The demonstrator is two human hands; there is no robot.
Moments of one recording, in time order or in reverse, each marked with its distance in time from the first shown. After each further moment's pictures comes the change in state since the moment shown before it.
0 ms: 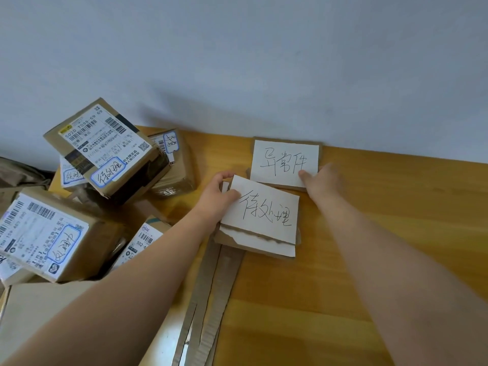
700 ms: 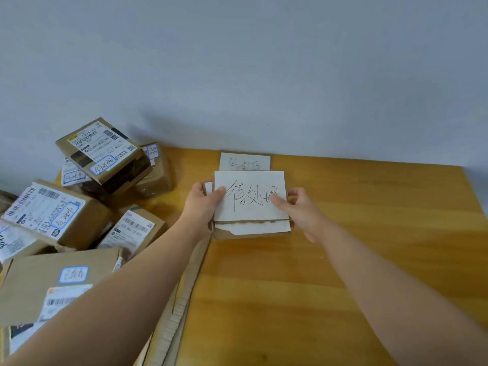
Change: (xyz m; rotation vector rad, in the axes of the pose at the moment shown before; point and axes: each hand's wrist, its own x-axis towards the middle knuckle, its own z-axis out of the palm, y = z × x) left_hand -0.091 0.000 0.054 -0.294 0.119 0.137; right_hand -0.125 0.066 -0.096 0.611 -0.450 -0.110
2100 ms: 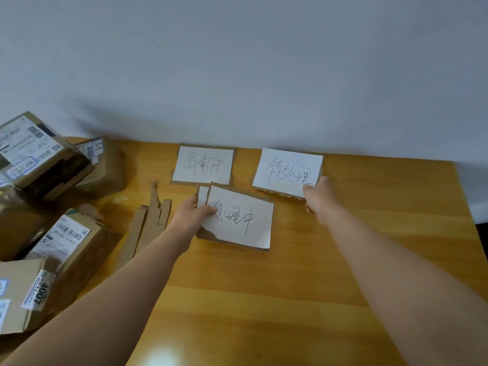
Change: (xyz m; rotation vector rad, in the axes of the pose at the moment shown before) left_hand 0.013 -0.040 0.092 0.268 -0.030 -0.104; right_hand 0.090 0.025 -0.143 -0.211 0.341 0.151
